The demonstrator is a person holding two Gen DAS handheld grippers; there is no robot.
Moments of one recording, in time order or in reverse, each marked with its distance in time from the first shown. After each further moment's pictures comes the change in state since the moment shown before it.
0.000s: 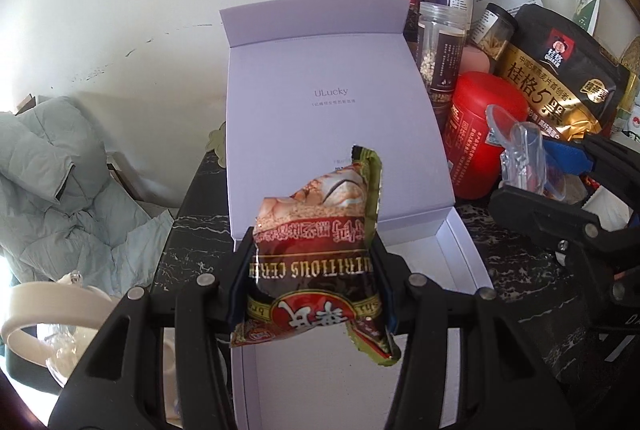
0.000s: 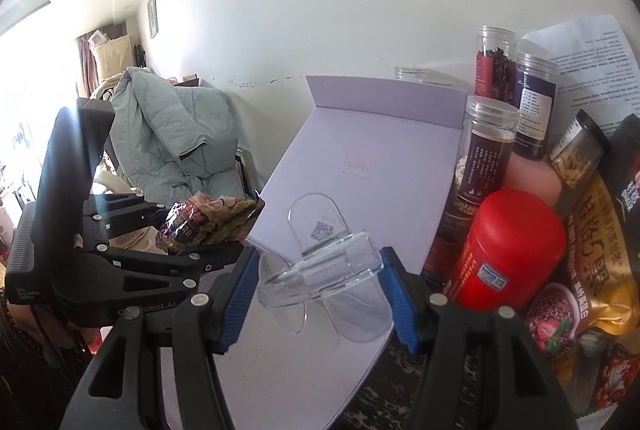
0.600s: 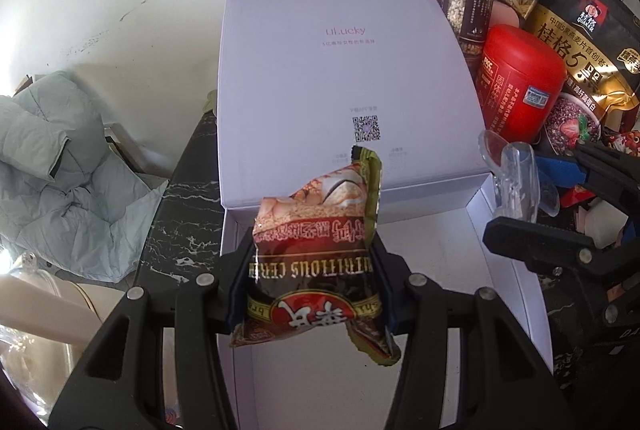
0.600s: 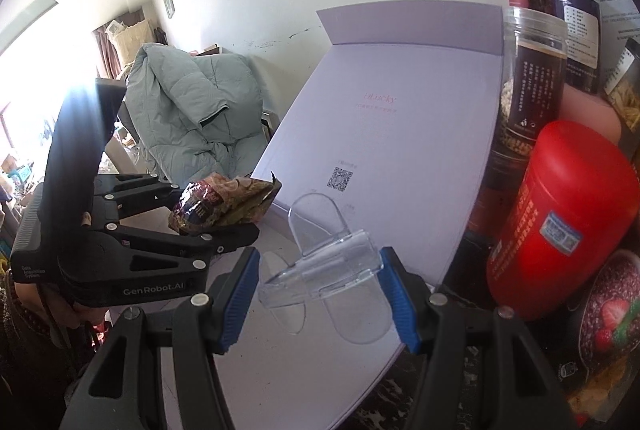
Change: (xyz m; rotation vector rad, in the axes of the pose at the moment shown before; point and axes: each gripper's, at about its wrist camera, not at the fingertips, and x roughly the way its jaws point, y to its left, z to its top) left arm 0.045 -0.001 -0.018 -0.012 0.133 0.020; right arm 0.051 -0.023 -0.033 0.016 0.149 0.147
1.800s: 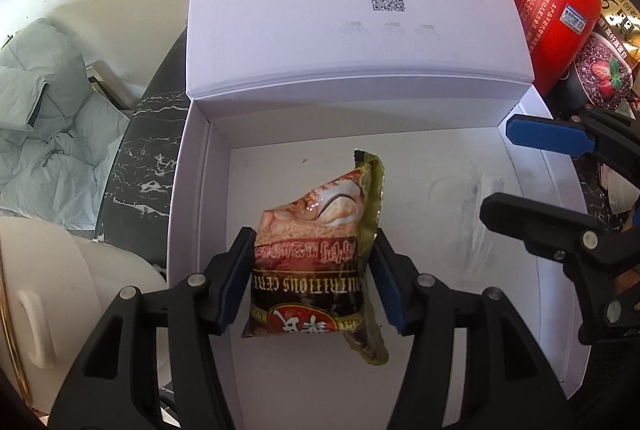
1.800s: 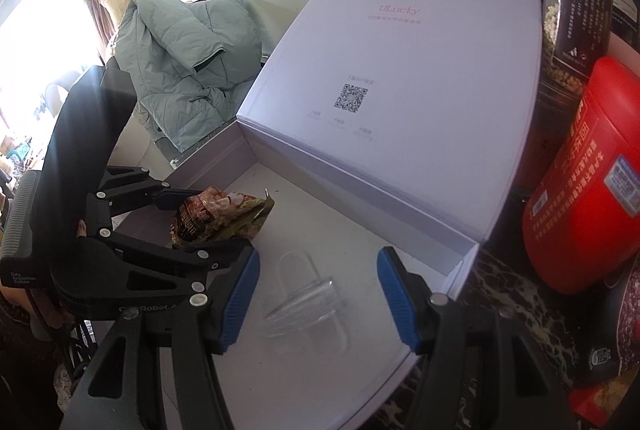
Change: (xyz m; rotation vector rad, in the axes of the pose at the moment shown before) left arm 0.045 -0.005 -0.038 -0.008 0.238 -0.007; right arm 0.048 -0.010 -0.014 -0.006 0.205 -0.023
